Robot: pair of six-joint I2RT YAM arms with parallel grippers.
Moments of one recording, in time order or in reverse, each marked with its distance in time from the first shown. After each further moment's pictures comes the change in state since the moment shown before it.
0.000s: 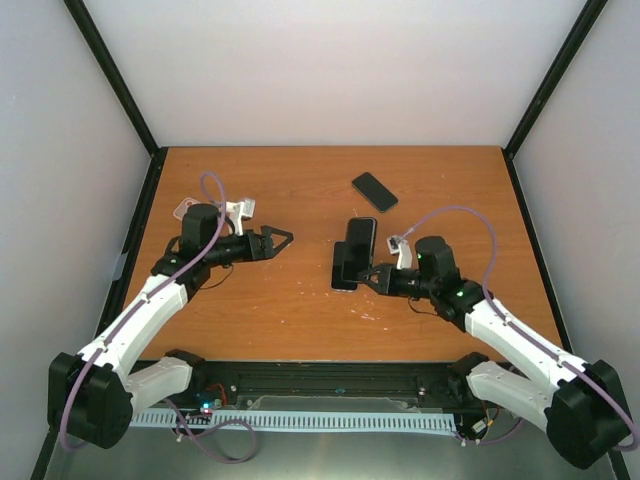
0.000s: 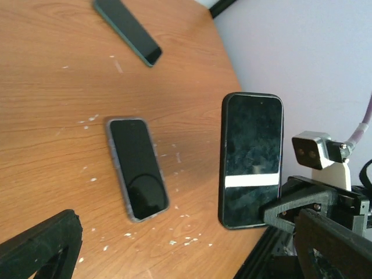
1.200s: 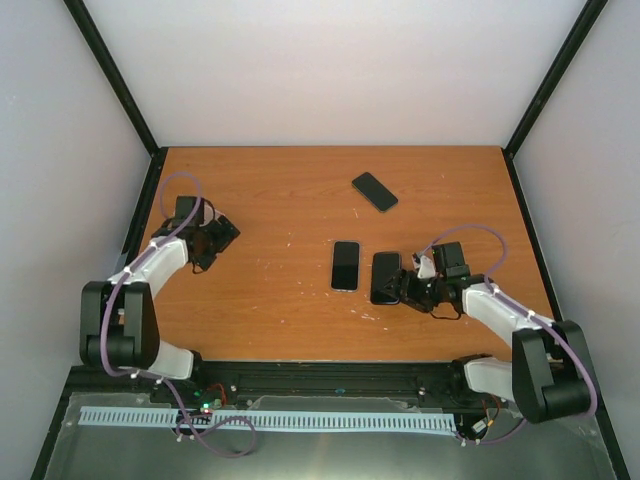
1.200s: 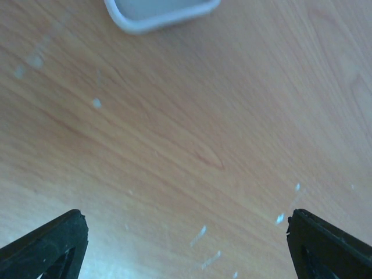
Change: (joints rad) left arm 0.267 0.365 0.094 -0.233 -0.498 -0.254; right arm -0.358 0.276 -0.062 -0.198 -0.076 -0.177
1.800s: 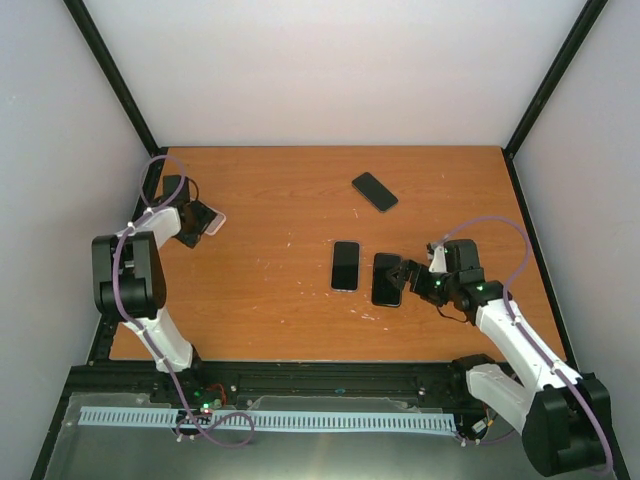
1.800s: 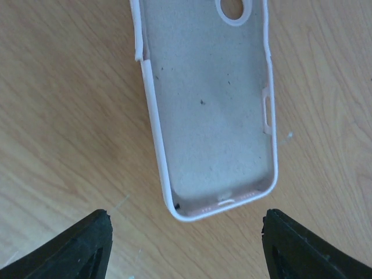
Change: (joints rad) left arm 0.156 0.330 0.278 0.006 -0.143 -0.048; right arm 0.000 -0.280 0.045 -0.150 0.159 0.021
